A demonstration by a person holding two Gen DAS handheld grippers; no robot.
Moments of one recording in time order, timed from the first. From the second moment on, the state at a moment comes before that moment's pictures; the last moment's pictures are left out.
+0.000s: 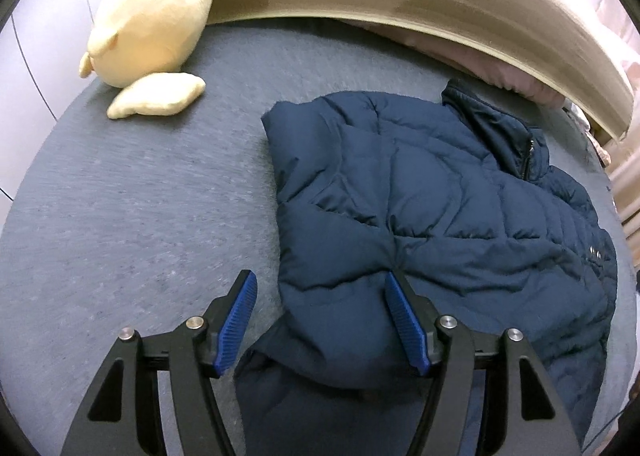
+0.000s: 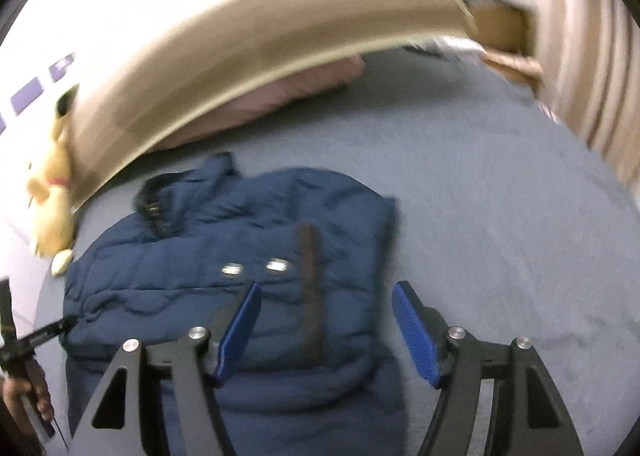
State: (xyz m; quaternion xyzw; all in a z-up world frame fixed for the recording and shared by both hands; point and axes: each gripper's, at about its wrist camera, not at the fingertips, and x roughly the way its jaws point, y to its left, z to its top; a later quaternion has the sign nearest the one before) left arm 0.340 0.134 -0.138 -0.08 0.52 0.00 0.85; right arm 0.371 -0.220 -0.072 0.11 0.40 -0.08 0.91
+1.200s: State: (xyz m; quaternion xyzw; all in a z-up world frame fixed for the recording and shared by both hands) left arm 0.323 0.094 -0.156 0.09 0.47 0.06 0.88; right arm 0.396 -0.138 -0.140 -0.04 0.46 -0.08 0.88
